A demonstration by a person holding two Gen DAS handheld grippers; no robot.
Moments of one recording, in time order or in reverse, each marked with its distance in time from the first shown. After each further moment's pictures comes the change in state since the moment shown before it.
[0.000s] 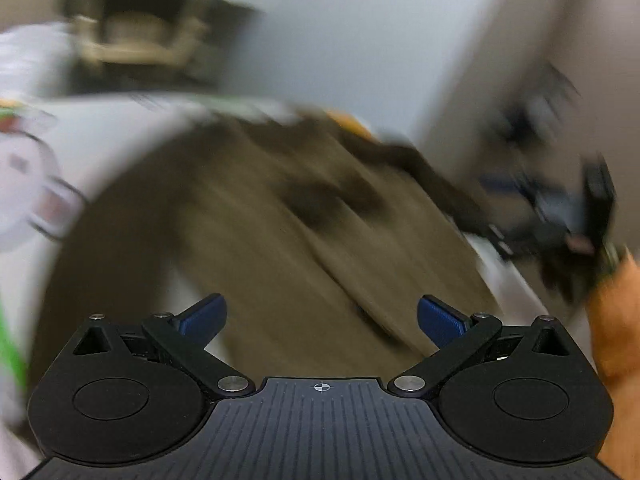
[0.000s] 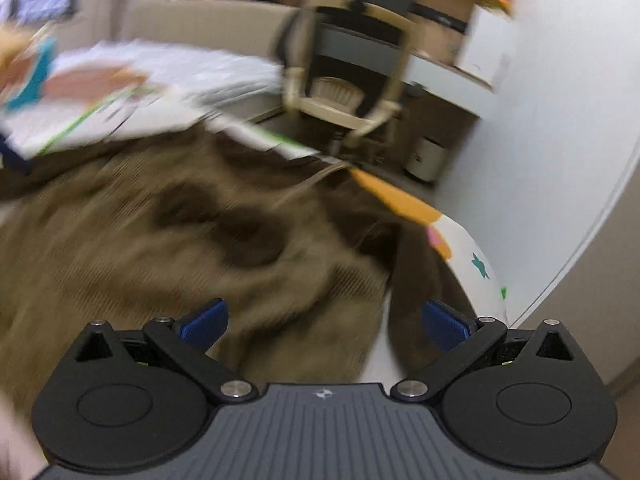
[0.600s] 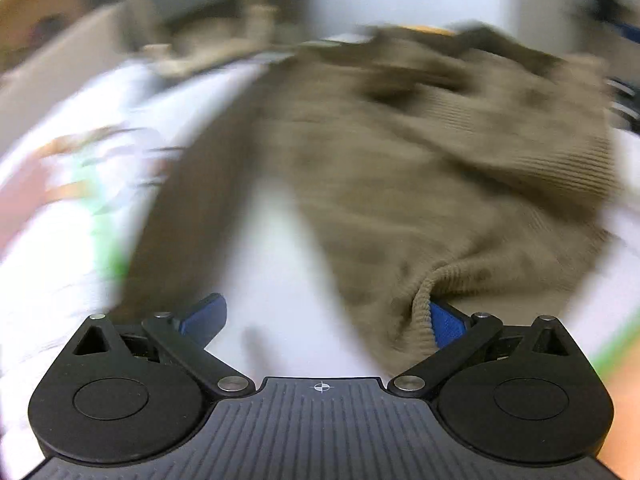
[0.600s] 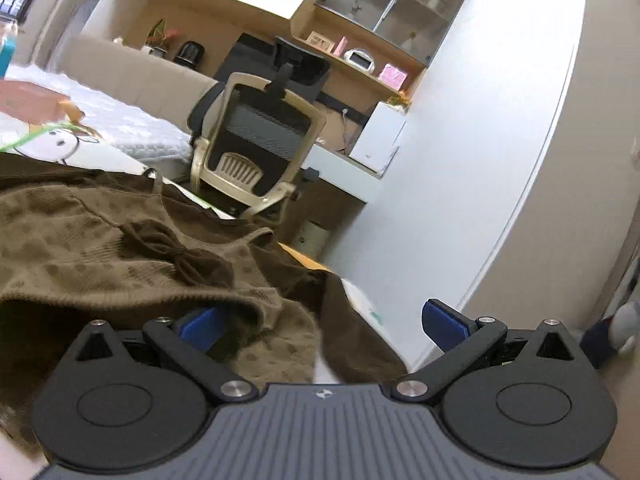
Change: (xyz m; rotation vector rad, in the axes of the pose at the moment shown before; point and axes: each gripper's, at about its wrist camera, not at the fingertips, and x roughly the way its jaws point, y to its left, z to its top) left arm 0.004 0.002 -0.044 0.096 0.027 0.679; right arm -0.016 0.093 -0.009 -0.013 -0.194 -0.435
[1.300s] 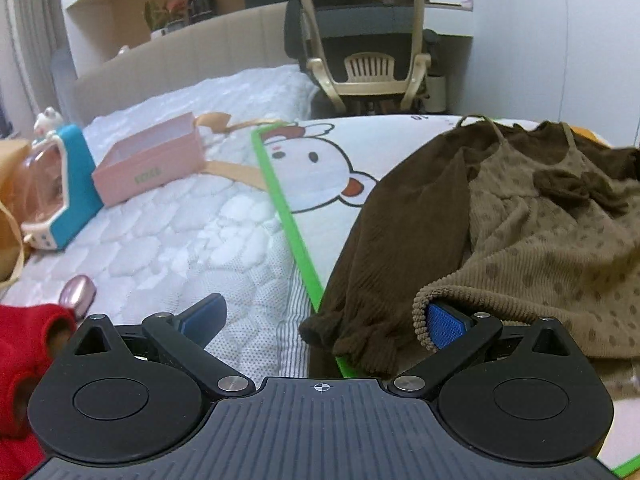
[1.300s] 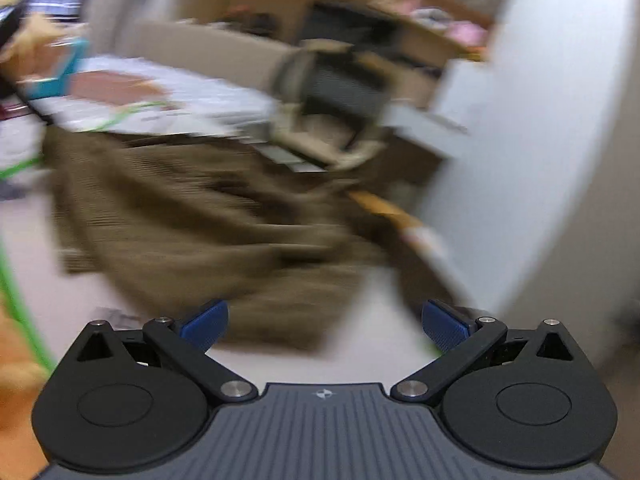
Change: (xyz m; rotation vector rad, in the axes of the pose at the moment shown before) left arm -0.022 0.083 0.001 -0.286 -0.103 0.174; right arm -0.040 -0.008 0.005 0.046 0.095 0.394
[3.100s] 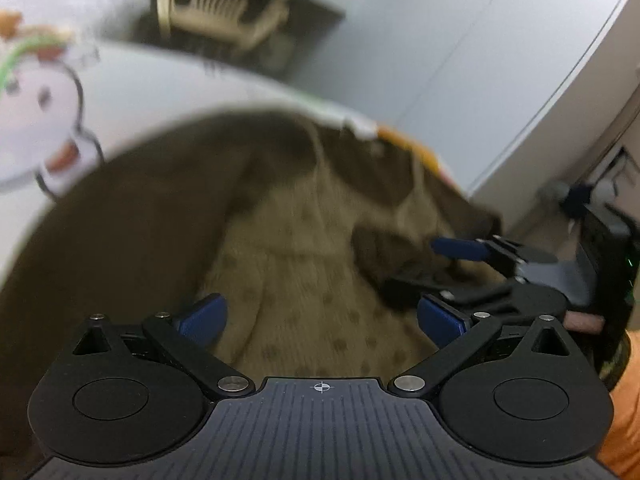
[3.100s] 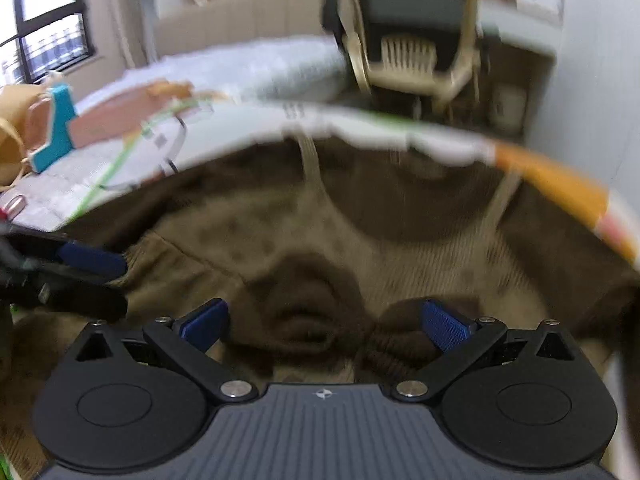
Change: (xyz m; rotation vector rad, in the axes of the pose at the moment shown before) left arm 0.115 -0.084 0.053 -0.190 0.214 -0.680; right arm 0.215 -0.027 0.091 0.332 0.221 0.318
